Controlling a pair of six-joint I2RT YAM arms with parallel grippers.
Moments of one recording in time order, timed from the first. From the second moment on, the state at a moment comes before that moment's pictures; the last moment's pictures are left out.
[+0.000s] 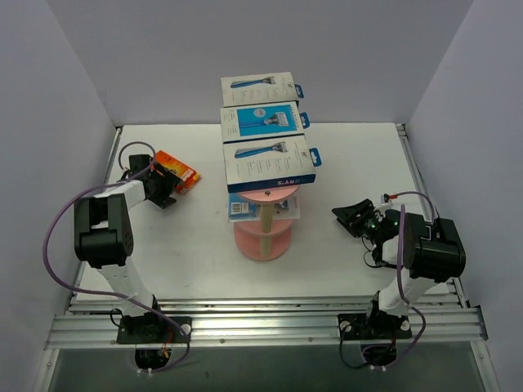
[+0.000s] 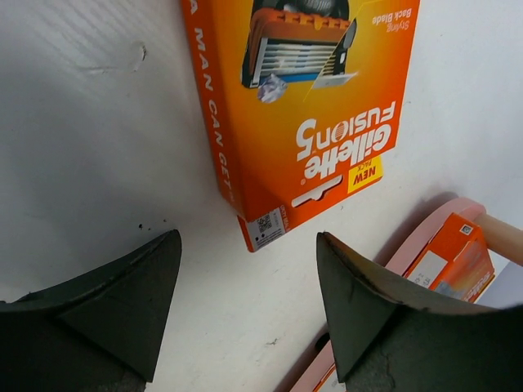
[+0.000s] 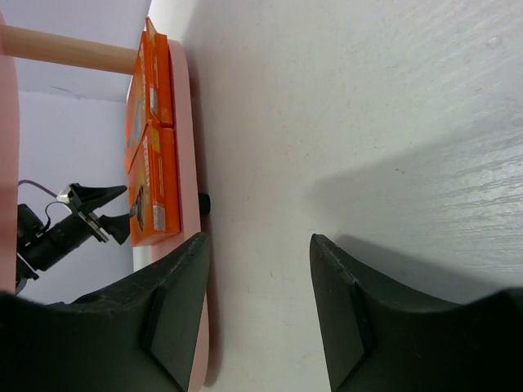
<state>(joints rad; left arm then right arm) 0.09 1.87 1.12 -0.17 0.20 -0.91 -0.21 1.69 0.24 1.05 -0.66 0.92</state>
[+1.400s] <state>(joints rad) 0.03 1.62 0.97 -0.12 0.02 -1.01 -0.20 1.71 0.24 1.04 -0.64 0.91</state>
